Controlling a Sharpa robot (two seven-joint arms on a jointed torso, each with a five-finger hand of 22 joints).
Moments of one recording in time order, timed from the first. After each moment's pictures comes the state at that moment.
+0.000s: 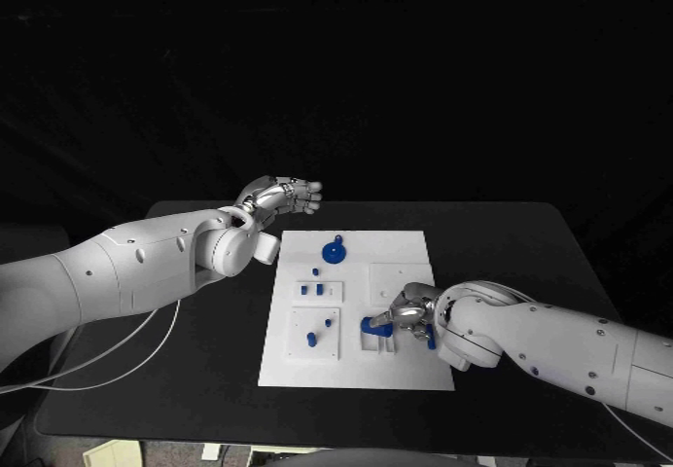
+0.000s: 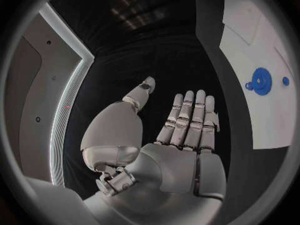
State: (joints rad) left arm 1.22 -0.73 -0.11 1.18 -0.08 -0.18 0.35; left_hand 0.98 -0.09 0.44 -0.23 0.06 0.74 0.19 0.27 0.49 0.97 0.20 0.07 0.07 0.71 0.21 0.45 0.30 0.03 0.49 0.11 0.42 1.25; right arm 1.08 -0.59 -0.14 1.40 -1.01 -0.13 -0.47; right_hand 0.75 -0.20 0.68 -0.08 0.12 1.00 0.09 0.31 0.59 1.15 -0.02 1.16 1.10 1.30 -0.13 1.30 0.91 0.16 1.25 -0.10 1.11 1.31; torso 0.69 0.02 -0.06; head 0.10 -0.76
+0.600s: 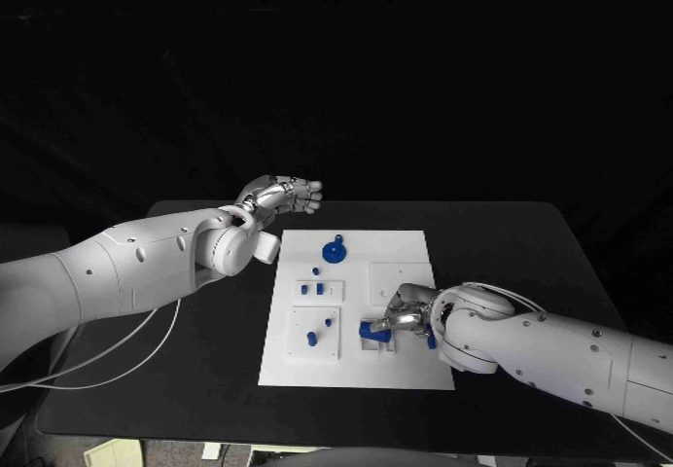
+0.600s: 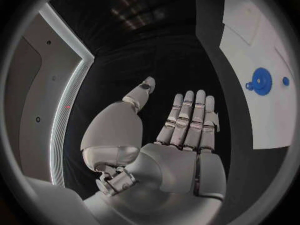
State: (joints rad) left arm 1.22 -0.73 -0.11 1.18 -0.08 -0.18 0.35; left_hand 0.98 -0.09 0.44 -0.23 0.06 0.74 0.19 0.27 0.49 0.97 0.20 0.07 0.07 0.71 0.21 0.45 0.30 0.03 0.49 0.11 0.42 1.26; right arm 1.07 -0.59 -0.15 1.41 -1.21 -0.13 -0.46; right_hand 0.74 -0.24 0.70 -0.06 0.09 1.00 0.09 0.30 0.60 1.15 -0.02 1.15 1.10 1.30 -0.13 1.28 0.91 0.16 1.25 -0.10 1.11 1.31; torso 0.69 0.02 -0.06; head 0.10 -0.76
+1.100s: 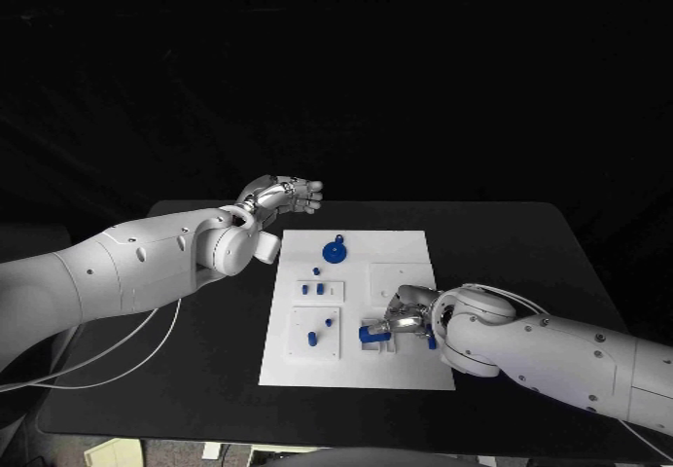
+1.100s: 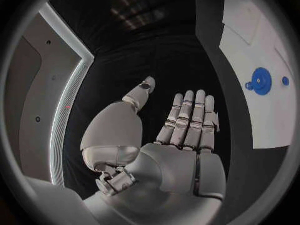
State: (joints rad) left arm 1.22 -0.73 -0.11 1.18 -0.08 -0.18 0.35; left_hand 0.98 -0.09 0.44 -0.23 0.06 0.74 0.19 0.27 0.49 0.97 0.20 0.07 0.07 0.71 0.21 0.45 0.30 0.03 0.49 0.11 0.42 1.26; right arm 1.07 -0.60 -0.15 1.43 -1.25 -0.12 -0.46; right_hand 0.72 -0.27 0.70 -0.02 0.07 1.00 0.09 0.29 0.60 1.15 -0.02 1.15 1.11 1.31 -0.13 1.28 0.91 0.16 1.25 -0.10 1.11 1.31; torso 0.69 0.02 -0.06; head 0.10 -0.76
